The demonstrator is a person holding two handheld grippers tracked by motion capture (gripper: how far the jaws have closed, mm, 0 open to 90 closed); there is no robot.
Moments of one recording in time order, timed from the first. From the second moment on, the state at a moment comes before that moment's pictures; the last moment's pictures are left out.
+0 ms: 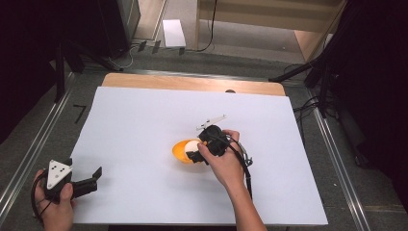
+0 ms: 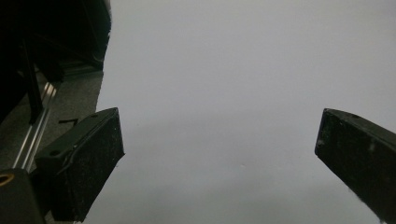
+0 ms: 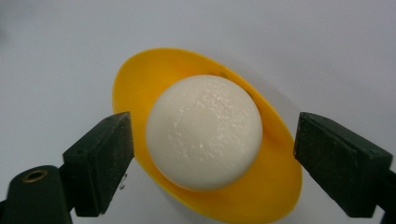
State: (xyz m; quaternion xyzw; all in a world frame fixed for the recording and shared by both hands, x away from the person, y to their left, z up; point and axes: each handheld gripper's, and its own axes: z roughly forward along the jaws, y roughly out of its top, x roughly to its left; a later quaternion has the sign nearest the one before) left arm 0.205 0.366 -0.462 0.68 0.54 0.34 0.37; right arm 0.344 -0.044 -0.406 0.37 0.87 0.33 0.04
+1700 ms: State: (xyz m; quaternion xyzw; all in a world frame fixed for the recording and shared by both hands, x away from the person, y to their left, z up) left arm 0.205 0.366 -0.463 0.68 0.54 0.35 0.36; right arm 0.317 -0.177 -0.430 0.43 0.82 0.36 0.08
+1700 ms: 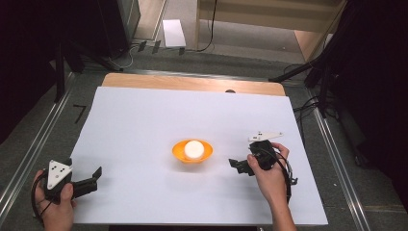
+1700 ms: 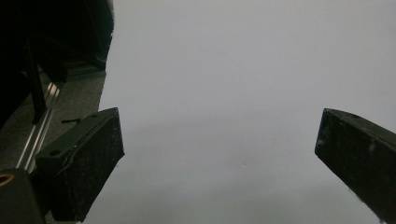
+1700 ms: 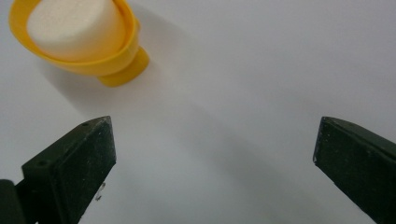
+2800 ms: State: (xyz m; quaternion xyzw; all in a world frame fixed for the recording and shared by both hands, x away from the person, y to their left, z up) left arm 0.204 0.366 -0.463 0.68 0.54 0.35 0.37; right arm 0.282 -0.283 -0.473 0.50 0.77 0.39 0.12
